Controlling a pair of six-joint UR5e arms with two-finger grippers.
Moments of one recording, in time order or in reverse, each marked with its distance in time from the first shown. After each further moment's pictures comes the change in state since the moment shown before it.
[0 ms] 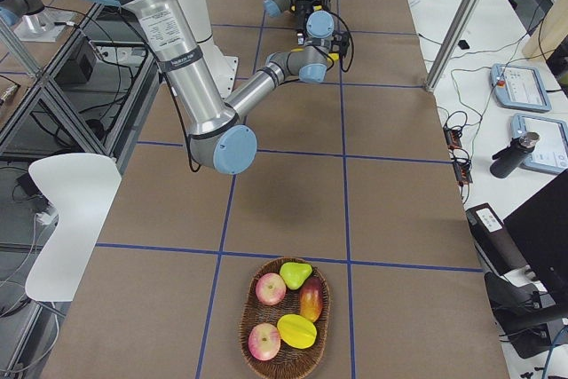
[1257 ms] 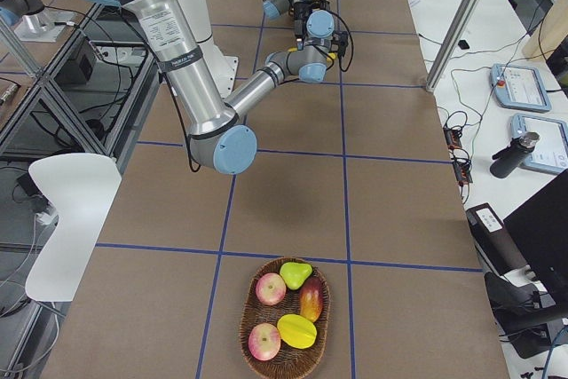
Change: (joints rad) left arm 0.011 -0.020 0.016 0.000 0.009 0.010; right arm 0.000 -0.002 0.004 -0.002 0.031 -0.006
